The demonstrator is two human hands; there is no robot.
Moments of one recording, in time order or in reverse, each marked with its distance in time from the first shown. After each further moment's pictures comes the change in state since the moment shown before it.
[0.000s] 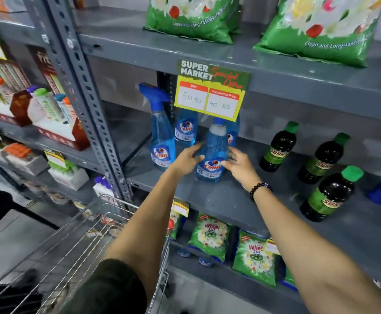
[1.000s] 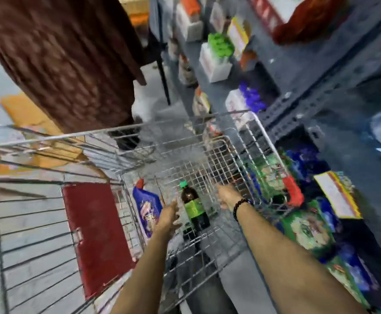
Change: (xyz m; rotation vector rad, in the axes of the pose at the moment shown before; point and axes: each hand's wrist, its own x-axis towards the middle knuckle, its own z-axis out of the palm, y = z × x) left_hand -0.322 -0.354 -0.010 -1.152 0.963 -1.003; right_hand -0.140 0.148 0.363 -0.568 -0.767 0.805
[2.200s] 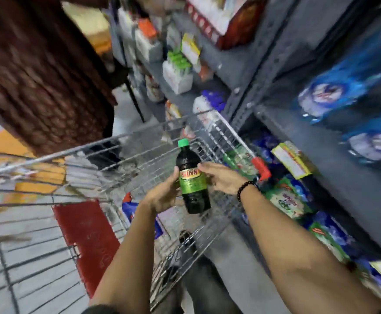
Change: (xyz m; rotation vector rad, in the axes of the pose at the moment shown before) left_hand -0.063 0.071 0.023 0.316 -0.644 0.107; right_hand -0.077 -0.004 -0.052 0.331 -0.449 -0.369
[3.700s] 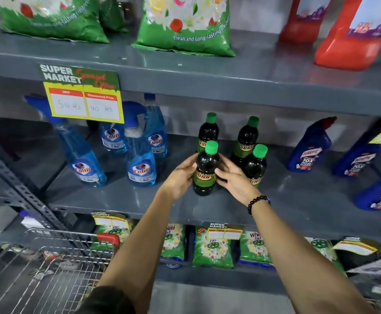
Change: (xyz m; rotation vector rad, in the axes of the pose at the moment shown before) left_hand 0.074 -0.002 0.498 0.556 -0.724 0.252; right_hand -0.373 0.076 -0.247 0.467 0.938 -0.781
